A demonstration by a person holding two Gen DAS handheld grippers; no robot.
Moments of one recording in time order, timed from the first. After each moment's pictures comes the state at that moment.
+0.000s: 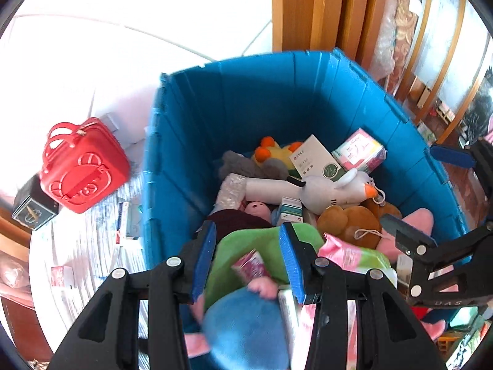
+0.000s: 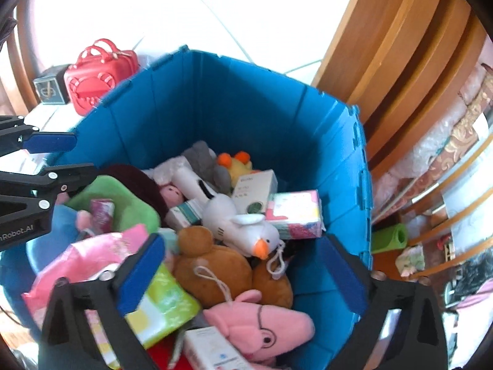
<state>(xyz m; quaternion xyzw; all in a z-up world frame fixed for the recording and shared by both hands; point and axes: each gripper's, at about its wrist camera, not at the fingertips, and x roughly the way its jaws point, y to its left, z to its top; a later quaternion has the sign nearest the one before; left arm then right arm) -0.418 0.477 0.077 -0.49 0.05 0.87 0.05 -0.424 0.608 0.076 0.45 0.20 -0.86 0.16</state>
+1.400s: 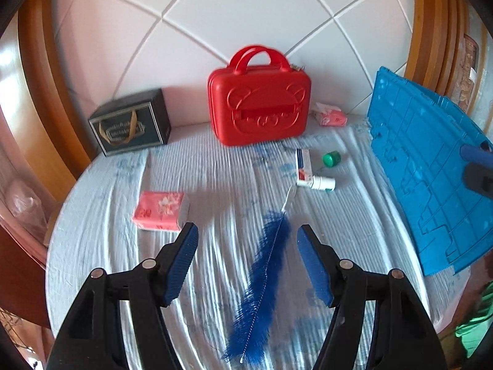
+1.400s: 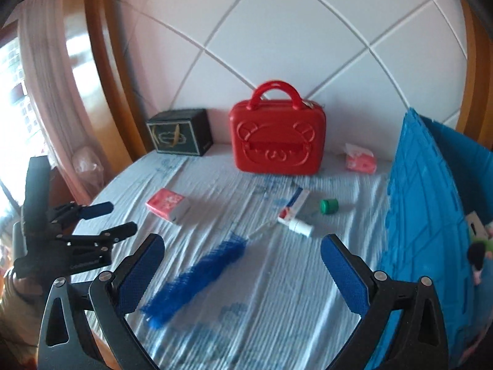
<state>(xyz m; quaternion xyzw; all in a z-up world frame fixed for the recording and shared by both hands) -0.208 0.008 -0.059 -0.40 -0.04 0.91 -0.06 -0.249 0.225 0.016 0.36 0.06 -0.88 0.31</state>
